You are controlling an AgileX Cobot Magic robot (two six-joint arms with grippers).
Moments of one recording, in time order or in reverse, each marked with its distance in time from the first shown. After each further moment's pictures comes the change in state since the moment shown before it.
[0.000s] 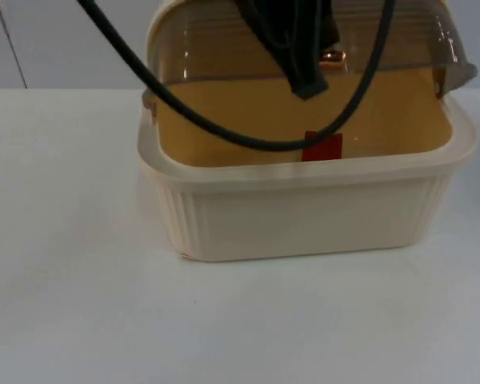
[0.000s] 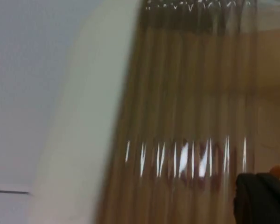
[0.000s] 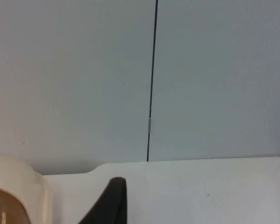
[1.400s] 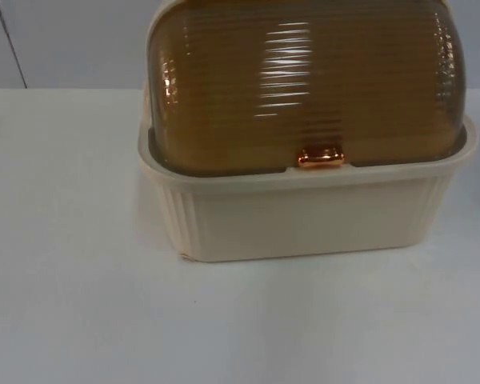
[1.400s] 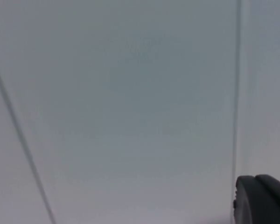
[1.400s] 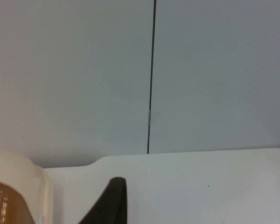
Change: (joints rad) right arm 0.000 0.000 0.000 0.000 0.026 0.010; left arm 0.572 -0.756 0.310 -0.386 -0.173 -0.358
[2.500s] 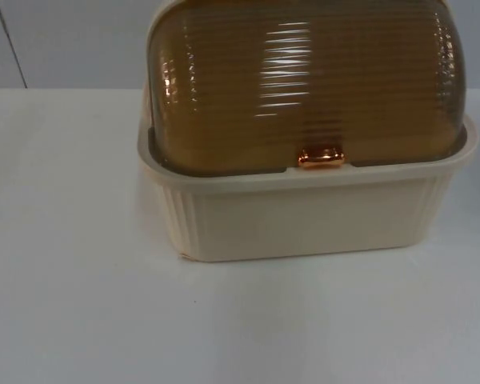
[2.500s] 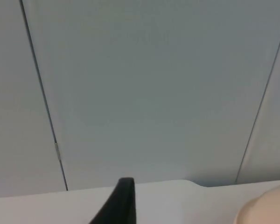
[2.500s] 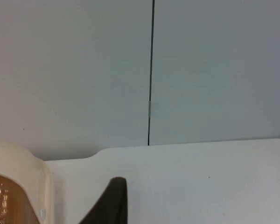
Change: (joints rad) right arm 0.000 0.000 0.000 0.002 0.024 0.006; left arm 0.121 0.103 0.000 -0.066 0.103 -0.011
